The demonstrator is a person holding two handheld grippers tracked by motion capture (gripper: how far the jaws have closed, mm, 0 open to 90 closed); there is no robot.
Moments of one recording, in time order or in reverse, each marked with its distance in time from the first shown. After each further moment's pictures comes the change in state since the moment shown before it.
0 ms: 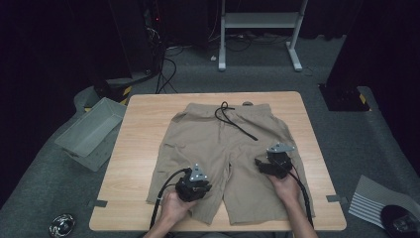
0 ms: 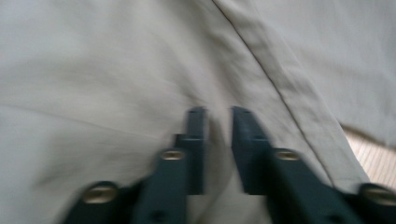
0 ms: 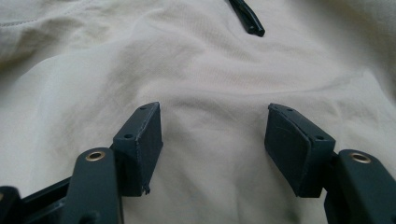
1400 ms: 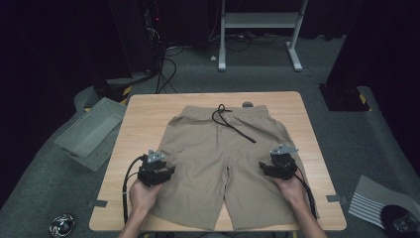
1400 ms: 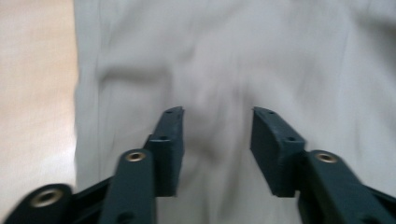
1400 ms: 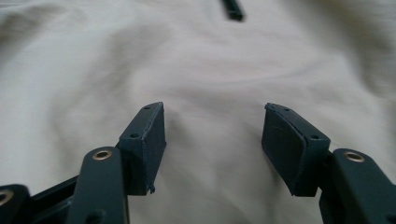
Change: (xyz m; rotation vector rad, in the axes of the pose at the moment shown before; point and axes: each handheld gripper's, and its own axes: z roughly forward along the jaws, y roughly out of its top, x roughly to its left) left arm 0.091 -0.022 -0.046 -0.056 0.265 -0.256; right arm -0.006 -0.003 -0.016 0.056 -0.008 -0.028
